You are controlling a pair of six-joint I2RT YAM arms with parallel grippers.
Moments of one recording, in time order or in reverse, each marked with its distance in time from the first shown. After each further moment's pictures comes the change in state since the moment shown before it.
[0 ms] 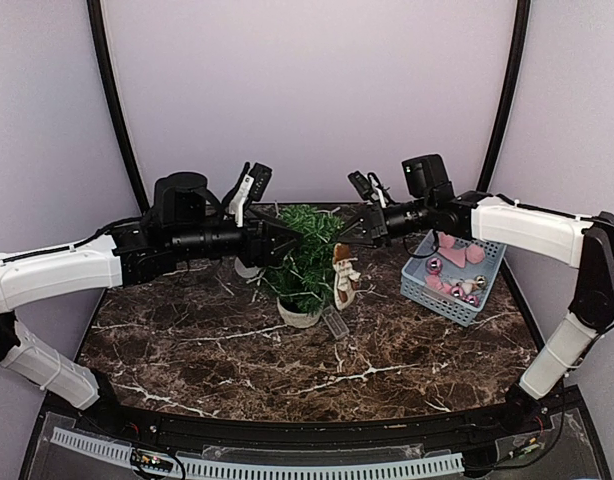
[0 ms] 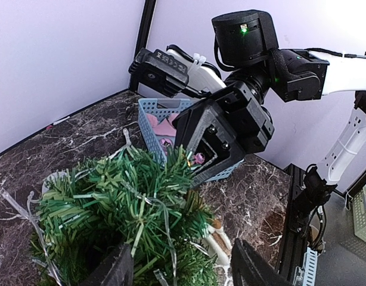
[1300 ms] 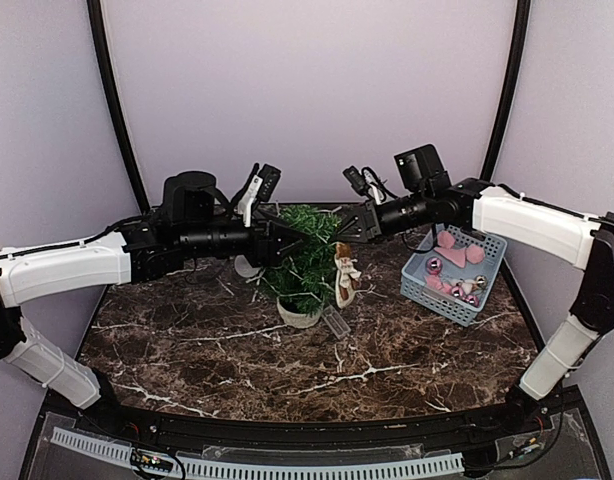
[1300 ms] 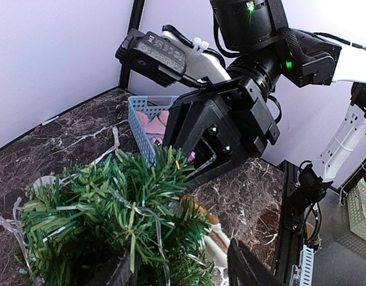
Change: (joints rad) left arm 0.000 0.052 0.027 0.016 0.048 0.003; right arm 0.050 -0.004 0.106 -0.196 0.174 -0.138
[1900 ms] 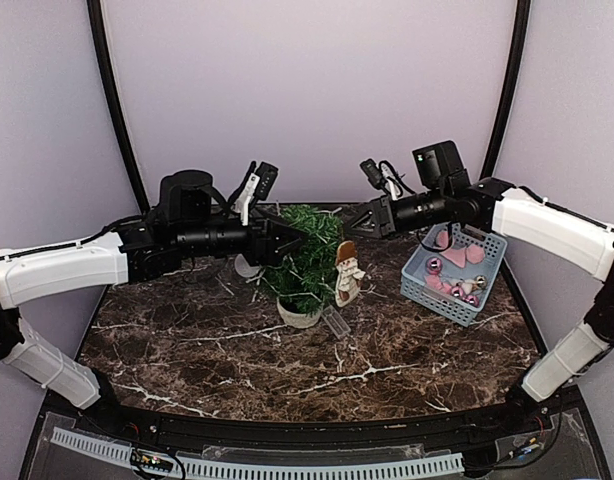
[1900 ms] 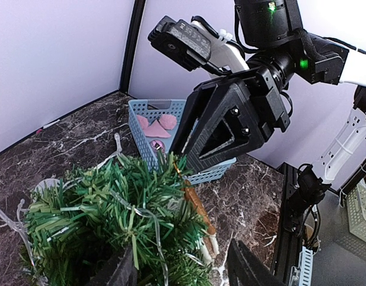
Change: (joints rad) left arm 0.000 -0.016 -0.003 0.000 -0.003 -0.001; right arm -0.028 -0.108 -0.048 -0.021 0.078 -0.013
